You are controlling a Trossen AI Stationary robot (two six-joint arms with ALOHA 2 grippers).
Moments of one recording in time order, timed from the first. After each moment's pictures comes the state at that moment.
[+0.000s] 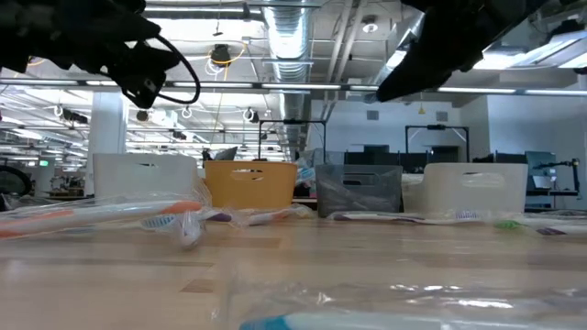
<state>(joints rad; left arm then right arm) -0.35 0.99 0.23 0.59 -0.12 -0.31 0.42 1.39 0.79 -0.12 0.50 0.28</state>
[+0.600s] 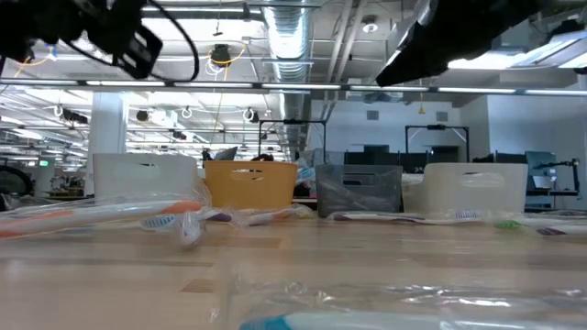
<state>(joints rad) -0.43 0.99 0.26 0.65 0.02 -0.26 0.45 1.40 0.79 -0.07 0.47 0.17</state>
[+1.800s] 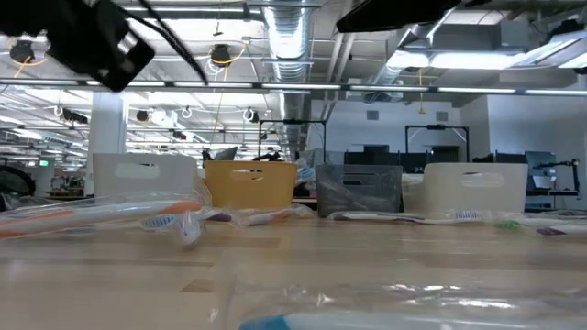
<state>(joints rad) -0.65 1.38 0.66 0.07 -0.25 -0.39 0.35 1.39 0.90 0.01 0.31 -0.30</state>
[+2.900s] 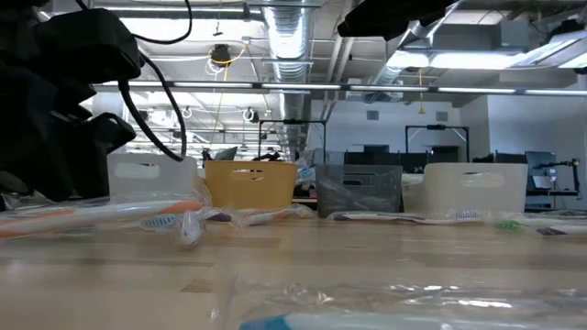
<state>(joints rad) -0.60 1.50 0.60 -0.05 -0.27 -0.56 0.36 1.40 0.89 0.01 0.31 -0.11</state>
